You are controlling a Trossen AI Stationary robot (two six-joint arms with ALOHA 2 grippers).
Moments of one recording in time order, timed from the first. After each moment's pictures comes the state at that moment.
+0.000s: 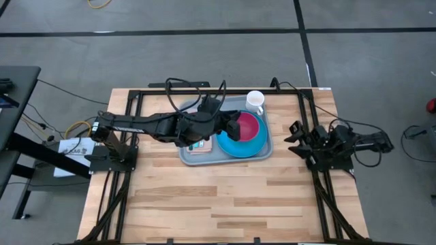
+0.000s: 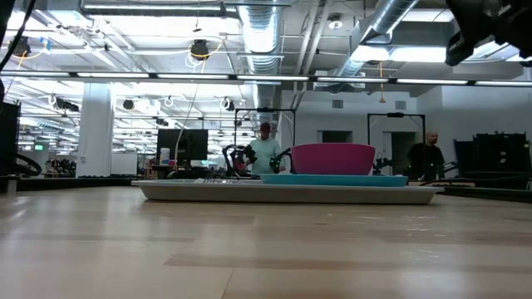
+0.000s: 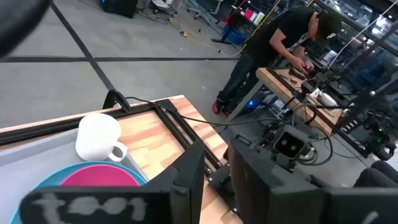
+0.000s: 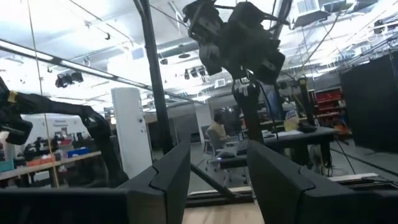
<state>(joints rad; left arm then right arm) -0.16 1.75 1.94 -0.50 -0.72 -0.78 0.12 0.00 0.05 0.36 -0.08 0.18</state>
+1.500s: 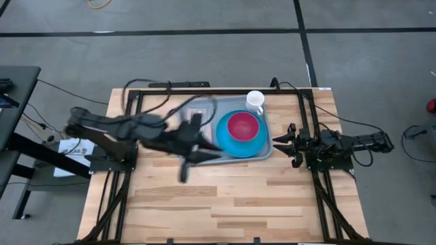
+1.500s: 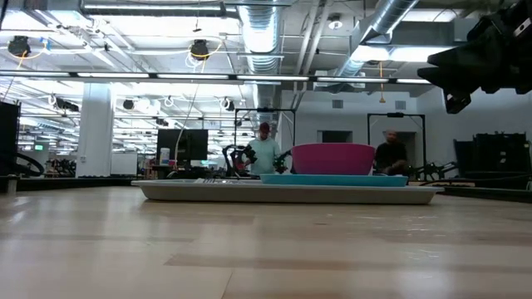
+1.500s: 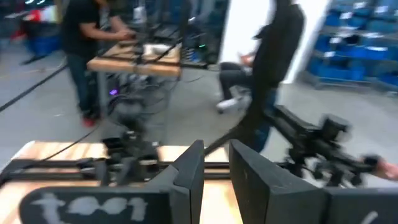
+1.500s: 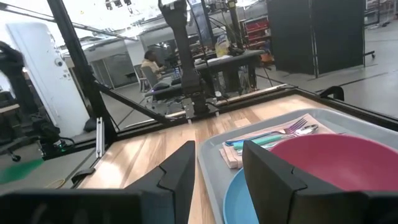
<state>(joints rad) -0.29 1.51 1.78 -0.35 -0.13 -0.15 0.12 0.01 0.01 0.04 0.16 0.21</state>
